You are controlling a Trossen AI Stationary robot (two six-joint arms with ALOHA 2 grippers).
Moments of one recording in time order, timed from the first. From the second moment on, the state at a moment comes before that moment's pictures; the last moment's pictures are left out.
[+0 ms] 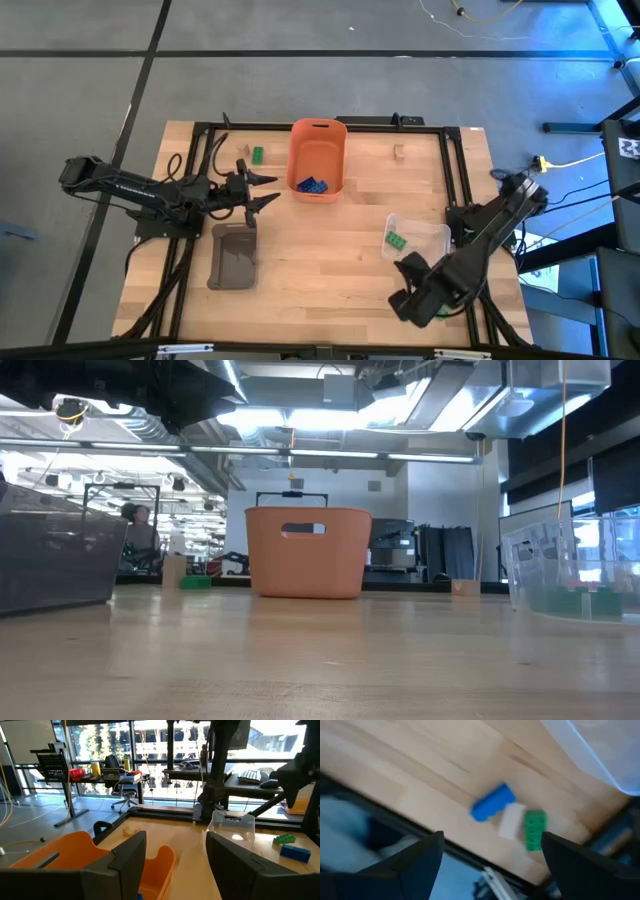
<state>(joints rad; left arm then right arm) -0.11 0.80 0.32 0.58 -0.40 0.04 0.79 1.68 1.49 -1.29 -0.05 1.83</state>
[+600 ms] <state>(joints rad) -0.11 0.80 0.32 0.57 -0.40 0.03 0.82 1.79 1.21 -0.96 -0.14 1.97</state>
